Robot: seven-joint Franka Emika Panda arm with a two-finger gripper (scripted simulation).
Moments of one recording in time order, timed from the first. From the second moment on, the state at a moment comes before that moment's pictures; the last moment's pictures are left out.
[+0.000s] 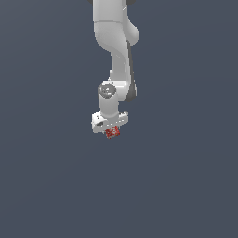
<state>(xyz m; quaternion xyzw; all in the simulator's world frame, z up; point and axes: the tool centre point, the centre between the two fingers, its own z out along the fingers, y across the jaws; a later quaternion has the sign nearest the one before) -0.087 -0.046 0.017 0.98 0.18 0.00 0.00</state>
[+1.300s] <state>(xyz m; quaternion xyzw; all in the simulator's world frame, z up) -0.112 0.144 0.103 0.98 0.19 0.00 0.00</state>
